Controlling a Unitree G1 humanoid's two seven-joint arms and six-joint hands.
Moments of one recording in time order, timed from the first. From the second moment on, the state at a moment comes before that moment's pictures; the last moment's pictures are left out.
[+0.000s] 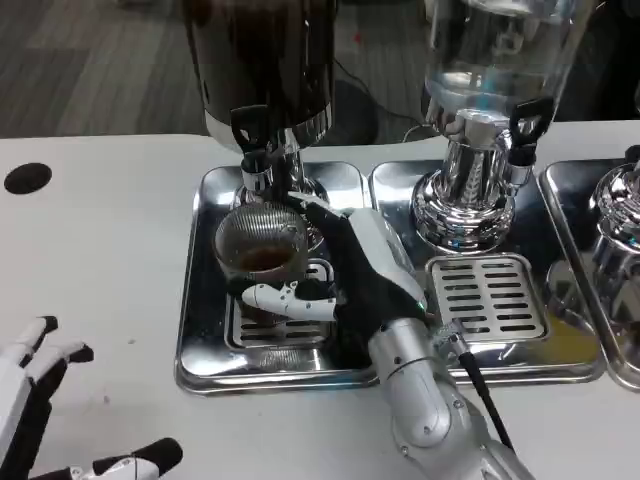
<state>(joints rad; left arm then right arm) 0.82 0.33 0.30 -0.80 0.99 -0.07 -0.22 -0.33 0.08 0.40 0.39 -0.48 0.06 -0.21</state>
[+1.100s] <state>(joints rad) 0.82 0.32 0.33 -0.80 0.99 -0.07 -0.22 -0.32 0.07 0.43 0.40 -0.50 0.06 -0.29</state>
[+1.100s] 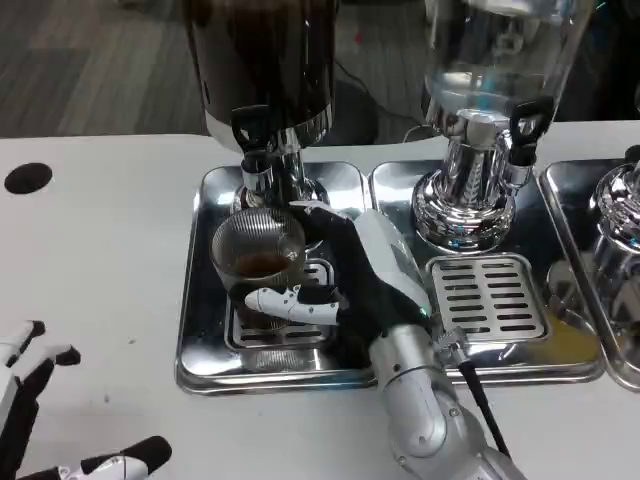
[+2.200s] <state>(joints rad) 0.74 0.32 0.28 -0.79 1.03 -0.06 -0.26 -0.25 0.04 0.38 0.32 -0.48 0.05 -0.27</state>
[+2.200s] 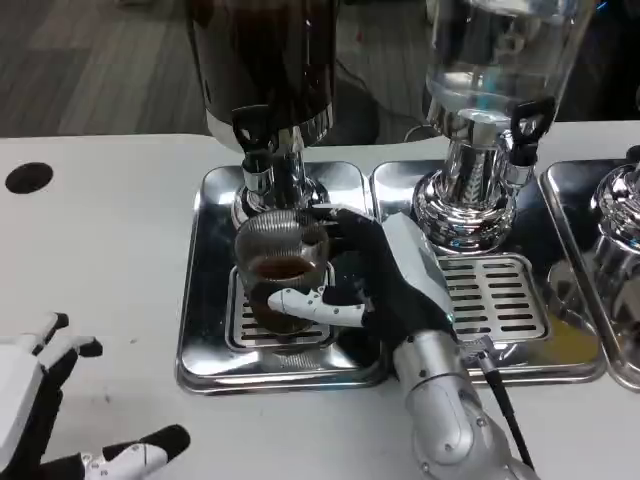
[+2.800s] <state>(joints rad) 0.71 0.32 0.25 -0.77 1.03 -0.04 -0.27 -0.19 -0.01 0.36 0.22 -0.48 0.05 -0.23</state>
